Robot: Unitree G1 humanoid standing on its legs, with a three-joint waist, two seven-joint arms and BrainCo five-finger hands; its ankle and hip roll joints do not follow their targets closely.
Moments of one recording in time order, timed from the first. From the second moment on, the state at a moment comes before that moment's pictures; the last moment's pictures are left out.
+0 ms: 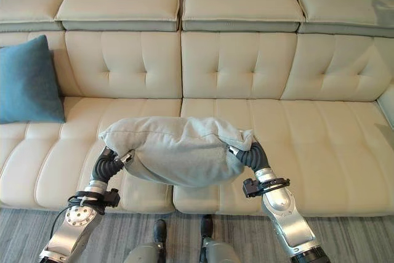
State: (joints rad) left arm 0.08 0.43 -0.19 0.05 -0.25 -0.23 0.16; right arm 0.00 -0.50 0.23 -0.09 0.26 -0.17 -0.08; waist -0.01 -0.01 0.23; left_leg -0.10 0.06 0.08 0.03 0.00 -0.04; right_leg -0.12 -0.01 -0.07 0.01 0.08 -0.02
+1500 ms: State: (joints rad) left arm -0.85 0.75 -0.27 0.62 -0.42 -0.31 0.41; right arm -1.10 -0.68 0.36 0.56 0.39 -0.21 -0.38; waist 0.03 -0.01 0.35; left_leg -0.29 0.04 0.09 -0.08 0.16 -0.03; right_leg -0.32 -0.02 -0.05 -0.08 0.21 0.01
